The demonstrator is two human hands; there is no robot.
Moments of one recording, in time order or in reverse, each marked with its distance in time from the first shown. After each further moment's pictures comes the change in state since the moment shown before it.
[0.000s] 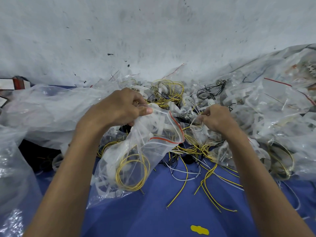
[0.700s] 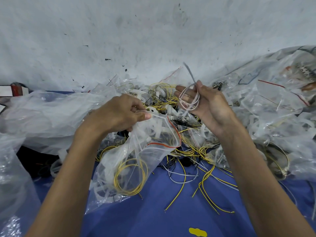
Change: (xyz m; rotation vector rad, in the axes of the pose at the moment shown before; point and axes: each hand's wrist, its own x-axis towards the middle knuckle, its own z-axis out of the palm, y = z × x) left_hand 0.003 -0.001 0.003 0.016 -0.013 0.032; right_hand -0.019 -0.045 -0.030 1.625 -0.266 -0.108
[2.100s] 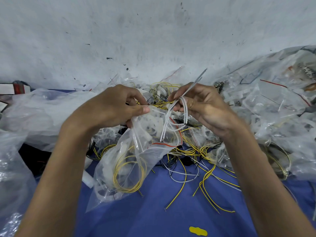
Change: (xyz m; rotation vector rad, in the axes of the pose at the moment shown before) left_hand -0.019 0.018 -0.017 -0.073 0.028 0.034; right_hand -0.023 -0.006 0.025 -0.279 -0.360 -0.142
